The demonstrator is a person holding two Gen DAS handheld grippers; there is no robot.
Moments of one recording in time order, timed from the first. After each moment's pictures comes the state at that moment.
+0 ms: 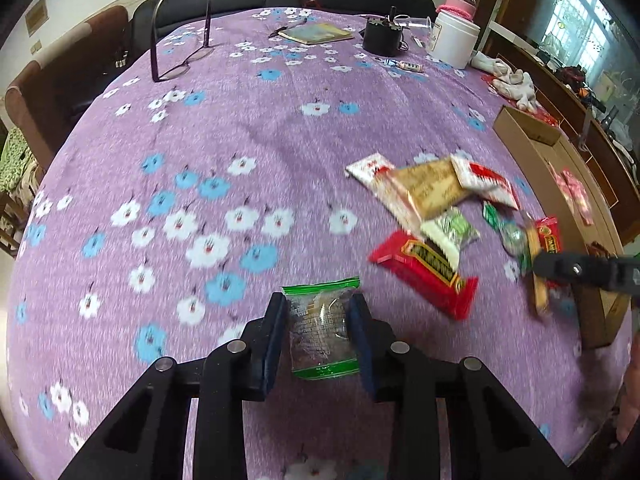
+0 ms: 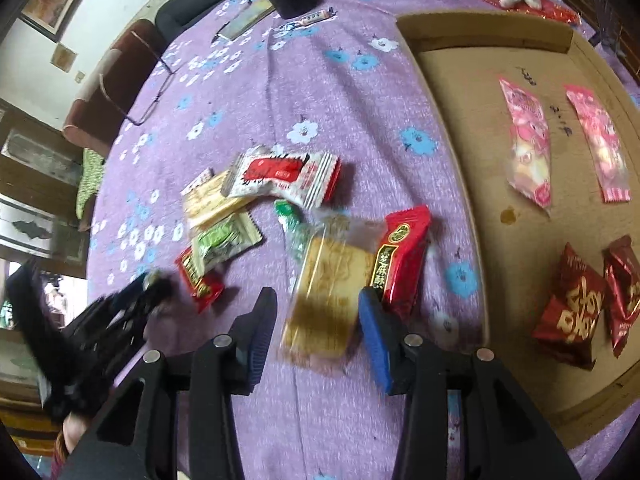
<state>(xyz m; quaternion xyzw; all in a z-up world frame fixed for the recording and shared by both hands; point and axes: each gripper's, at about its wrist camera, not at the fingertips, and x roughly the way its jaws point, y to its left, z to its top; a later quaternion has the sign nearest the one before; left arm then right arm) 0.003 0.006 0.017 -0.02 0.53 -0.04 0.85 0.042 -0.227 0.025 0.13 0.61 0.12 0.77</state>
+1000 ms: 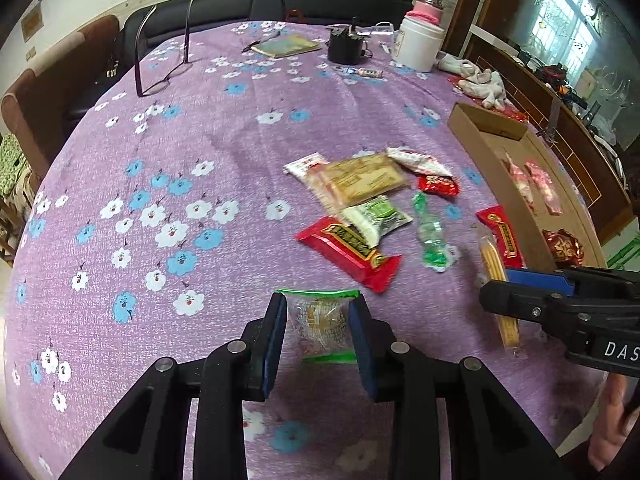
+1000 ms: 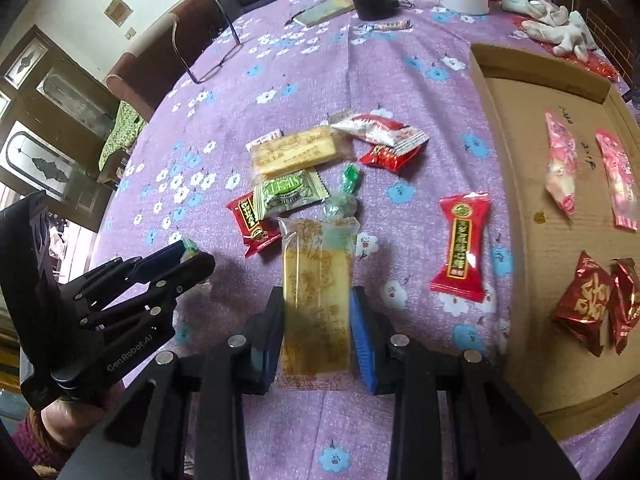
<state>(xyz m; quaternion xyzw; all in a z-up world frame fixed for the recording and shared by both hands) -0.028 -0.033 0.042 -0.03 0.51 -0.06 0.86 -0.002 -0.204 0.047 0.07 0.57 0.20 0.79</state>
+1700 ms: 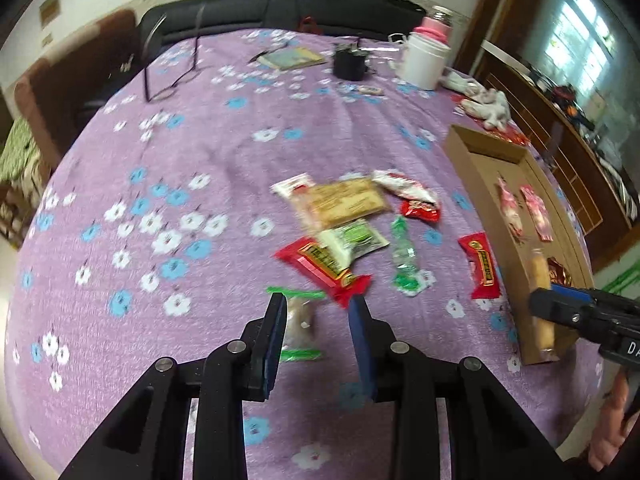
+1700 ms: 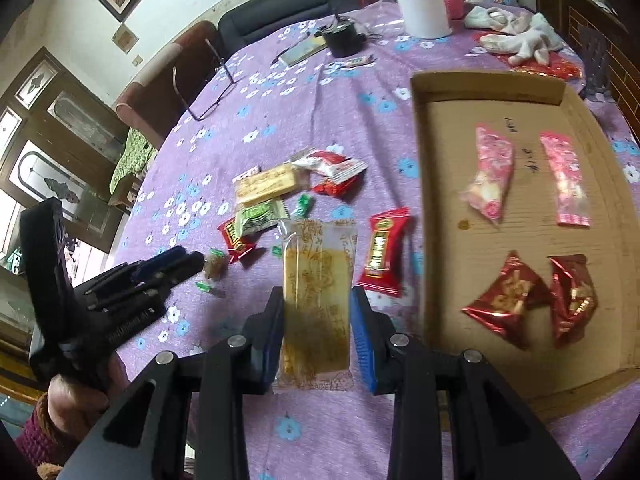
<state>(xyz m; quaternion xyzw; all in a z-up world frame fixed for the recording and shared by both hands) -0.026 -0.043 0.061 -0.06 0.51 -0.04 0.86 -0.011 -0.274 0.073 0.10 0.54 0.21 0.81</state>
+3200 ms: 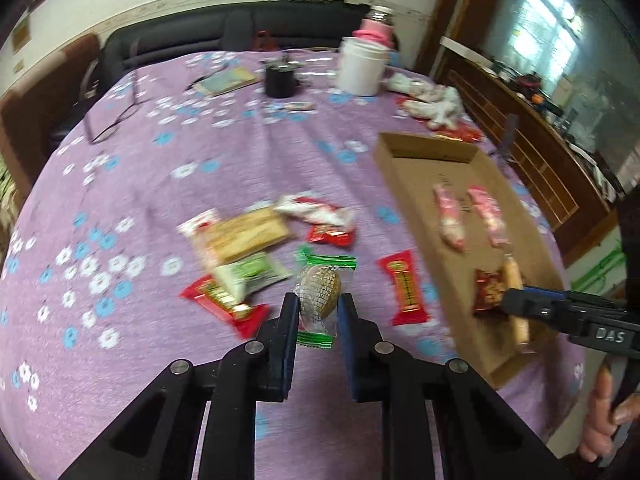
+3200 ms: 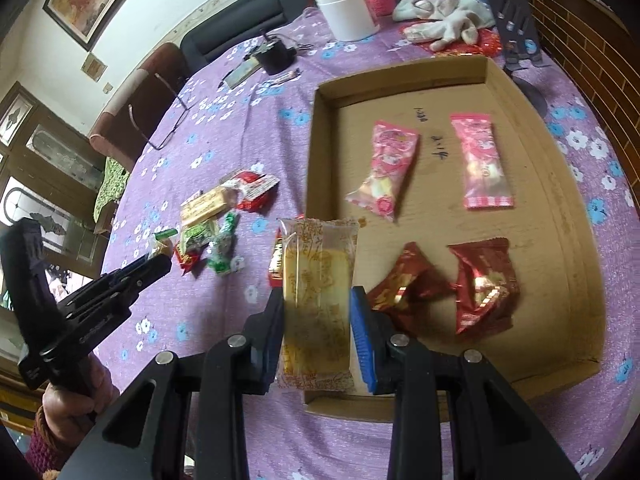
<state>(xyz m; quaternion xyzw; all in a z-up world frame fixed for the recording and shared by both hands) -0.007 -0.125 0.080 -0.03 0.48 -0.10 0.87 -0.007 -0.348 0.070 0.14 0.54 0.15 0.81</state>
